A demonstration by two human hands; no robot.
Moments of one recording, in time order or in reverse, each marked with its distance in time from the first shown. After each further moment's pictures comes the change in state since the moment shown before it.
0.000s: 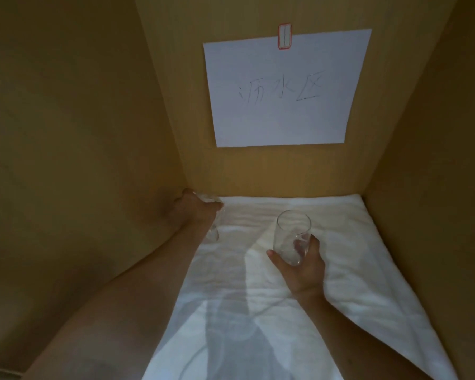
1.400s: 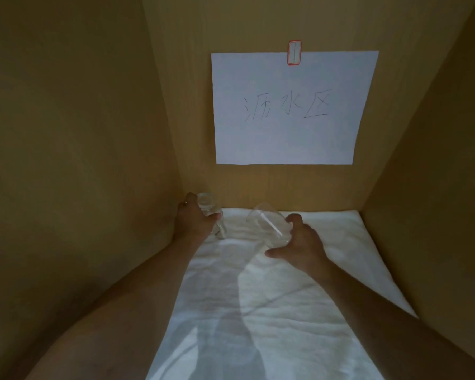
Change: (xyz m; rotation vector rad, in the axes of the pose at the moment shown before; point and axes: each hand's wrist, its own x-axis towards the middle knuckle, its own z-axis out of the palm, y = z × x) left_hand 0.024 -0.017 0.015 -0.163 0.002 0.206; right_hand 0.072 -0.069 -0.006 -0.636 -0.358 -0.099
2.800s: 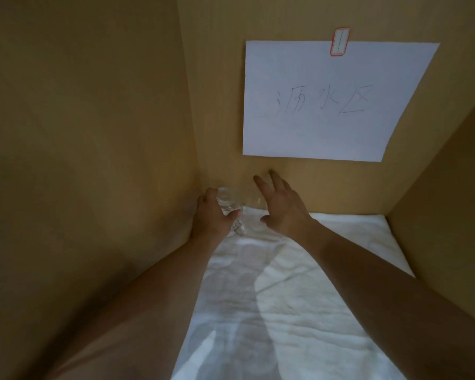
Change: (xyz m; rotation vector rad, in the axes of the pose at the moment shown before) left_hand 0.008 -0.009 0.000 -0.039 -0.062 0.030; right_hand 0.064 -0.102 0.011 -0.513 -0.025 -0.421
